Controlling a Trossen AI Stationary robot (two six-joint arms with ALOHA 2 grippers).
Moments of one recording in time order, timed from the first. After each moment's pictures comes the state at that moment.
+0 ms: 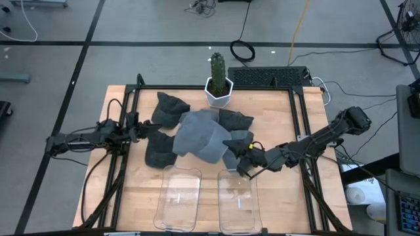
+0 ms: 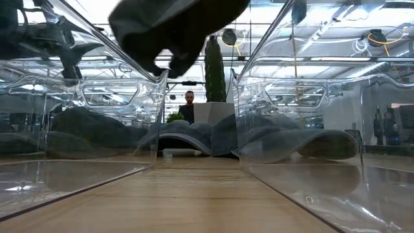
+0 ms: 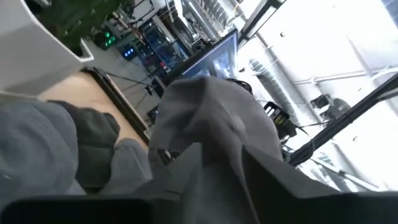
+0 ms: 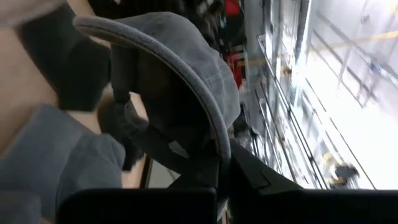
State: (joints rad) left arm 0.09 0.09 0.02 0.29 -0.06 -0.94; right arm 0.43 1.39 0.87 0.46 0.83 -1.27
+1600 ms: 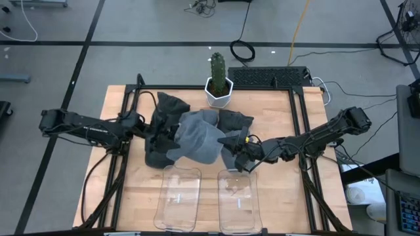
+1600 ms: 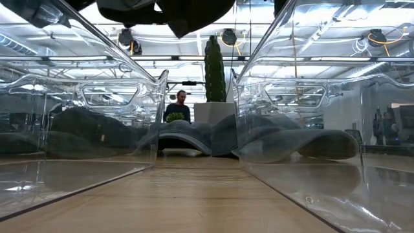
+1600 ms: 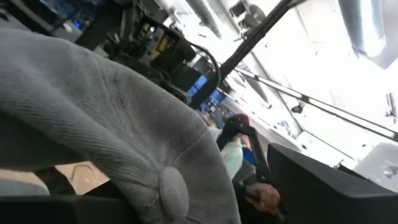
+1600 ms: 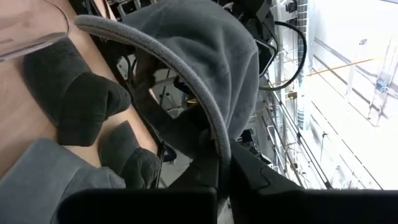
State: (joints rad) left arm -0.01 1.02 0.49 0.81 0.39 -0.87; right arm 0.33 1.39 0.87 0.50 0.63 -1.24
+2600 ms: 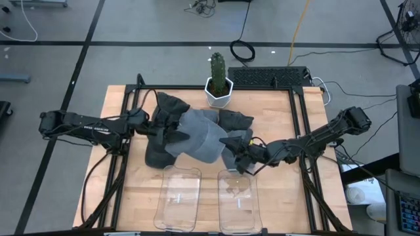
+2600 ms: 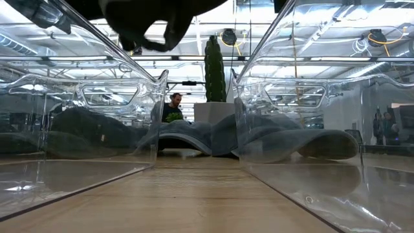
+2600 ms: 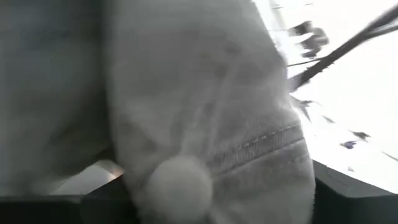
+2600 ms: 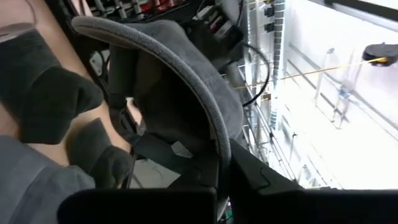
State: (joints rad) left arm 0.07 1.02 0.50 0.66 0.27 -0.96; right arm 0.38 1.39 0.87 0.60 0.71 -1.37
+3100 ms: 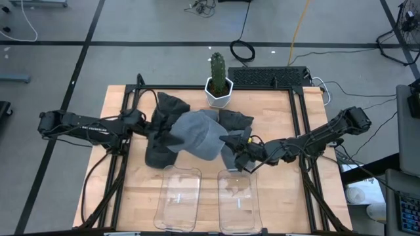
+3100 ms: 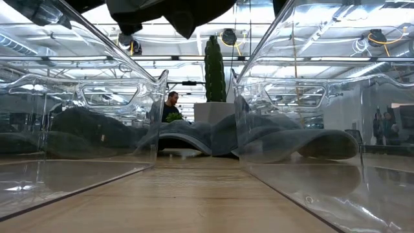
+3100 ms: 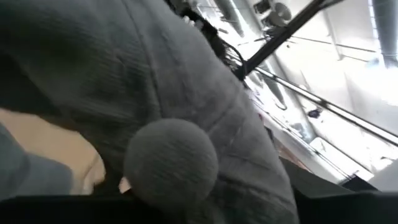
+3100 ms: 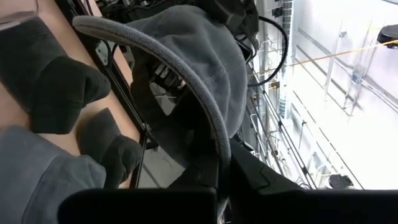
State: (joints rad) left arm 0.05 1.00 0.50 0.70 0.40 -0.91; right arm 0.36 1.39 0.87 0.56 0.73 -1.32
